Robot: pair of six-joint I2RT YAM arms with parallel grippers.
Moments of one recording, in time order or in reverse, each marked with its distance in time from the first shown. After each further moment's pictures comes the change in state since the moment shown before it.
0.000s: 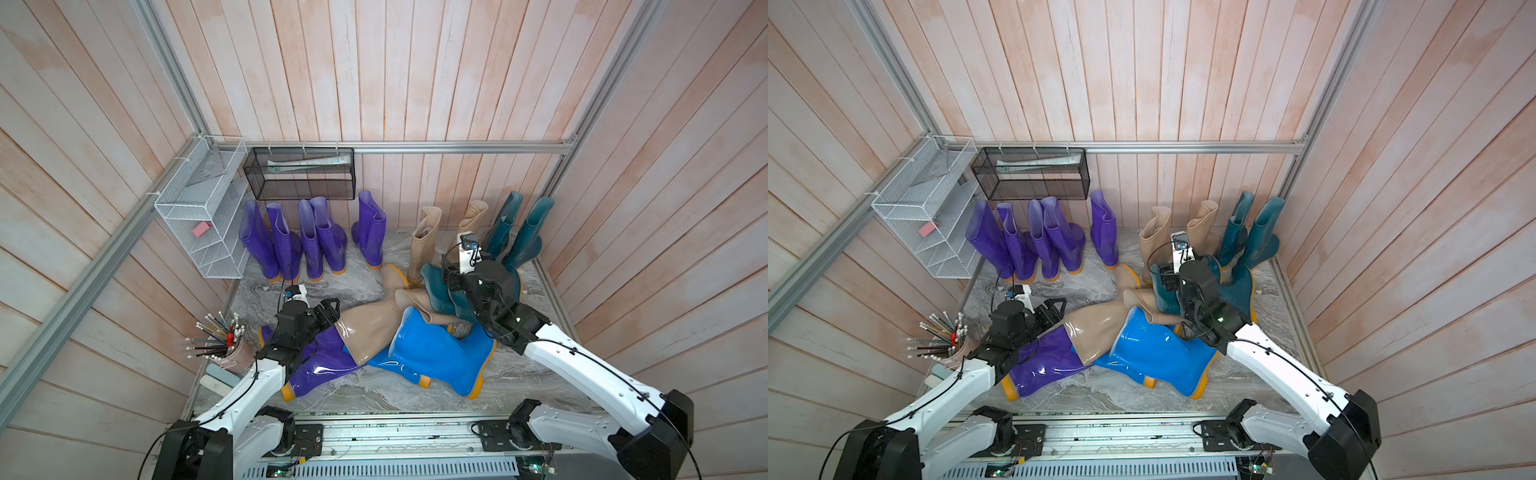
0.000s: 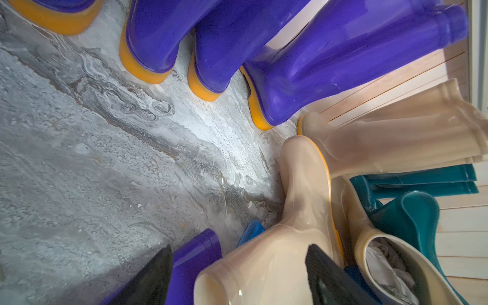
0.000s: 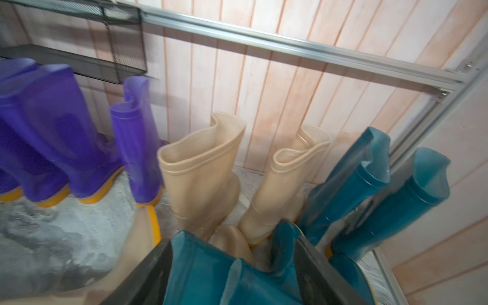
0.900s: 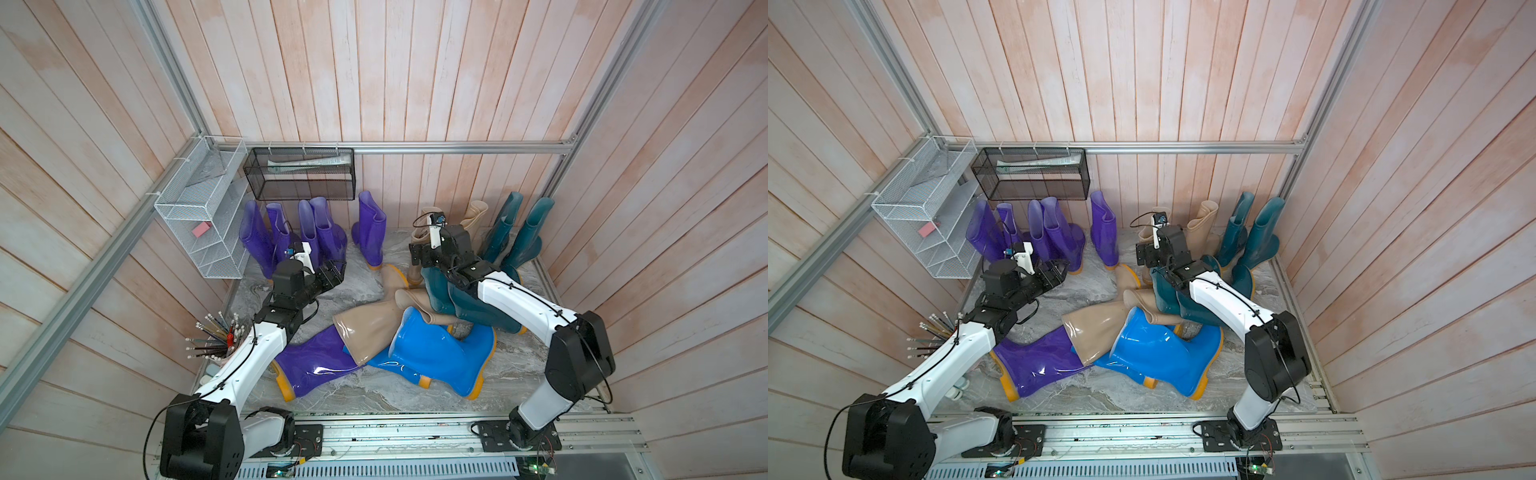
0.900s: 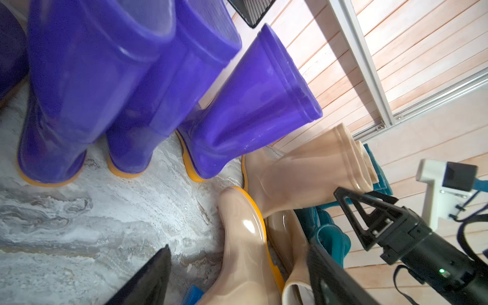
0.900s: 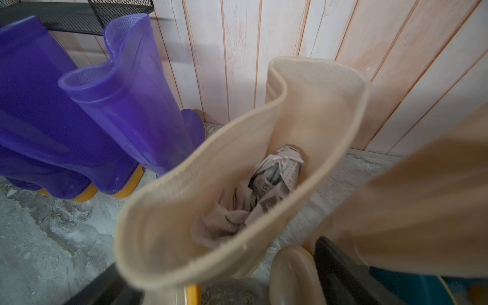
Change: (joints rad) left arm 0.073 0.162 0.396 -0.070 0.151 0.090; right arm -0.119 0.556 0.392 -0.037 -0.357 0.187
